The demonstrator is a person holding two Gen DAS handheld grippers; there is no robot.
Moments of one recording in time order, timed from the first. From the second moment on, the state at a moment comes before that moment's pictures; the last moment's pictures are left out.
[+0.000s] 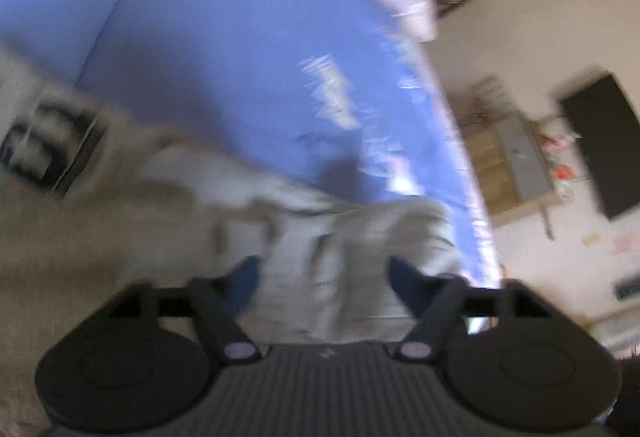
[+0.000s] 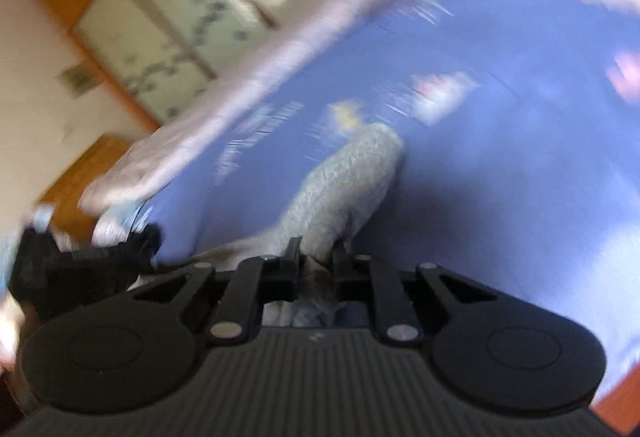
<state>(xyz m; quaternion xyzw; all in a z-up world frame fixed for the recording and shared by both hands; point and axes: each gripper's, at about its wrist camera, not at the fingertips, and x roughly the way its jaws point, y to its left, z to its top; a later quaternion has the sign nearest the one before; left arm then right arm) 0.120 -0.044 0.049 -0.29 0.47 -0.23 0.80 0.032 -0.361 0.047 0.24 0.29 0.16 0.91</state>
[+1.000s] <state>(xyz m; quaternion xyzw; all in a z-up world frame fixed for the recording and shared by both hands) 0.090 0.178 0.097 -0.22 0.44 -0.12 0.86 0.007 -0.201 0.047 0.03 0.32 0.28 0.91</state>
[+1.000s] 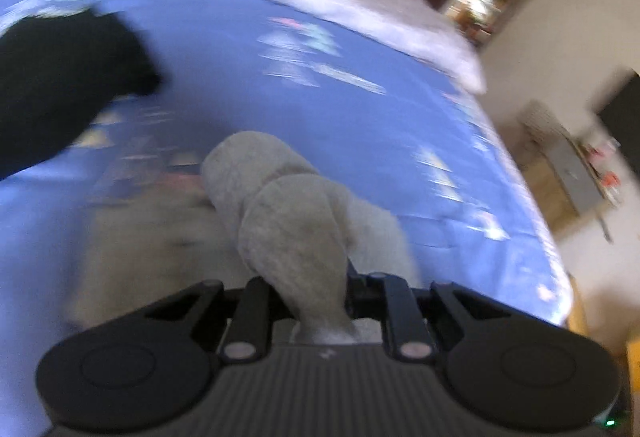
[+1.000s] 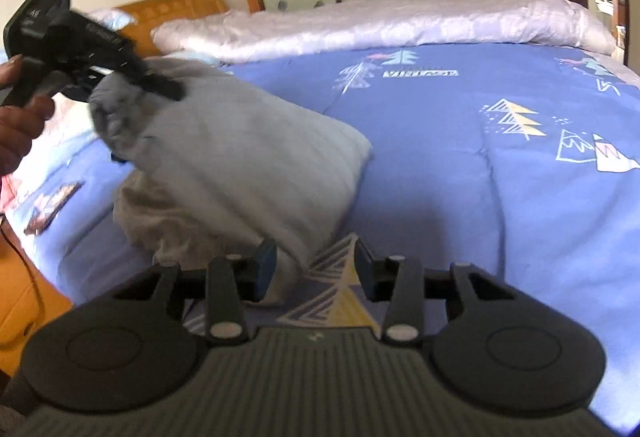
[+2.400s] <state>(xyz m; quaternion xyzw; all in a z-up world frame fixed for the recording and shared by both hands) 0.029 0.127 -0.018 -0.35 0.48 -0.10 0.80 0.030 -0.242 0.020 0.19 0.47 0.22 0.83</state>
